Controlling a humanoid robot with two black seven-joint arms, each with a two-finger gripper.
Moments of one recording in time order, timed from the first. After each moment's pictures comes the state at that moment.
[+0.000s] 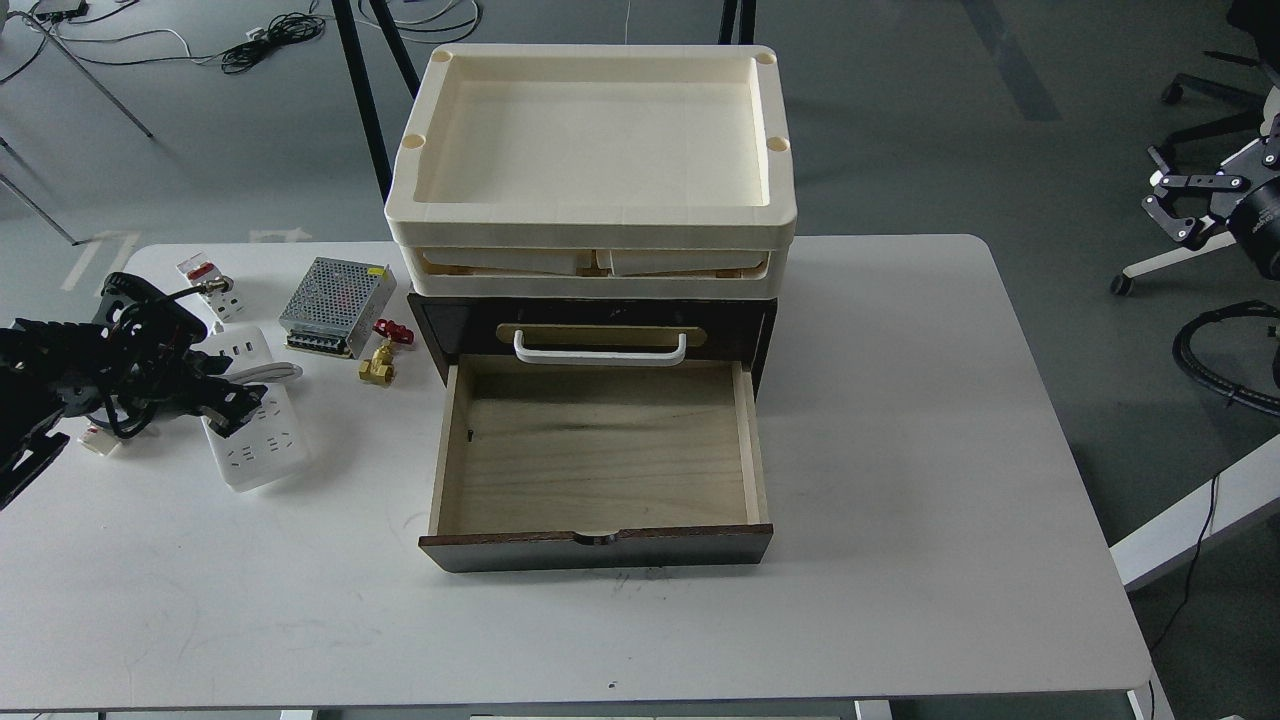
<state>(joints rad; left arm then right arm) -0.92 0.55 0.23 -0.34 1.82 0.00 -0.49 0.80 -0.65 0.68 0.56 0.22 0.49 0.16</state>
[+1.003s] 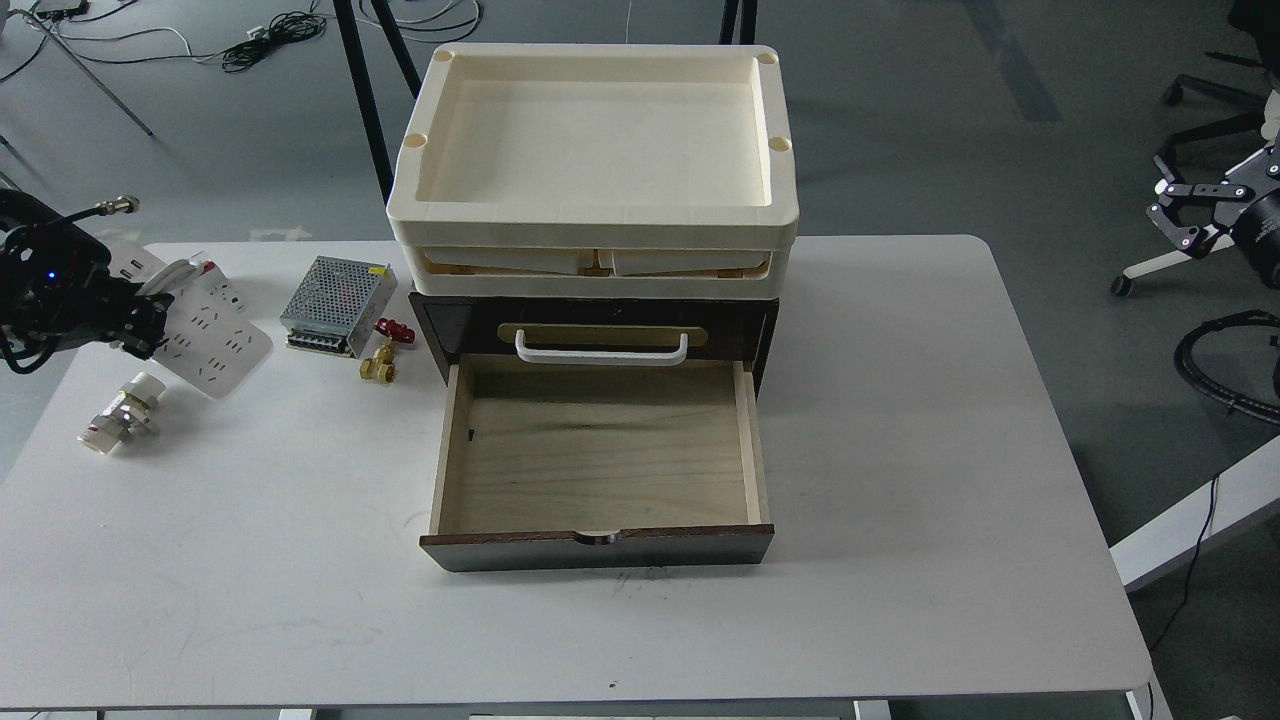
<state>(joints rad) -1.05 0.70 0.26 -0.35 1.81 0.05 -0.49 0.78 -0.65 0.69 0.55 0.22 0.49 0.18</state>
